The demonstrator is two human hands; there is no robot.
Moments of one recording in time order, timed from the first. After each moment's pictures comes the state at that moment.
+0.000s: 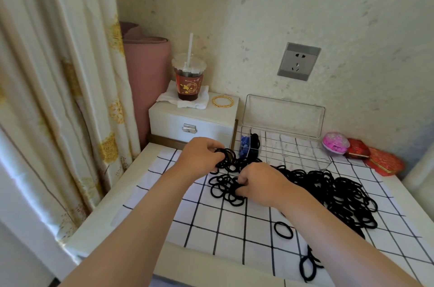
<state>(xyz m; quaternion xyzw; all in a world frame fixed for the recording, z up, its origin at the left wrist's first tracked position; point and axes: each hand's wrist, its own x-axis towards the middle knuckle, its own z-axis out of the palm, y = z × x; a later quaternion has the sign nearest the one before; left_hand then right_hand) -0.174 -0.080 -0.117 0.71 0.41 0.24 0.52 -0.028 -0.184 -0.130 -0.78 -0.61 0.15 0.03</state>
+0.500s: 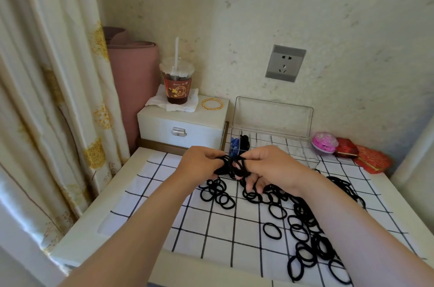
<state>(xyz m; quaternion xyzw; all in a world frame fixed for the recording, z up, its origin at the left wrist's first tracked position) -0.157 -0.097 -0.122 0.67 0.40 0.24 0.57 -0.002 -0.208 -0.084 -0.68 -0.44 0.44 0.38</state>
